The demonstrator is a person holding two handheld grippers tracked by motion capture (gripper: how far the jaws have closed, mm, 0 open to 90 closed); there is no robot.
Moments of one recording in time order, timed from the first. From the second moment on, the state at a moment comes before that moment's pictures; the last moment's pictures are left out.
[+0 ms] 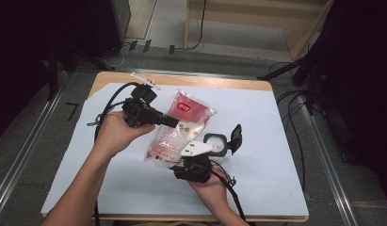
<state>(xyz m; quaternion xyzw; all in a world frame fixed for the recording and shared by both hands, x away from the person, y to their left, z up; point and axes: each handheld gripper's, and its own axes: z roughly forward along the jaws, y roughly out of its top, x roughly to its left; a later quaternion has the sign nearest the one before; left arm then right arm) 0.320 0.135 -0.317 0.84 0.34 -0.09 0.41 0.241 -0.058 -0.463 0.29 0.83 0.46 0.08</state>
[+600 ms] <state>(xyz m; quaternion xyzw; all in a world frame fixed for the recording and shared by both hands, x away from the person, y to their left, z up) 0.311 0.164 -0.327 0.83 0.36 -0.09 0.42 0.264 -0.078 -0.464 0.35 0.82 0.45 0.04</state>
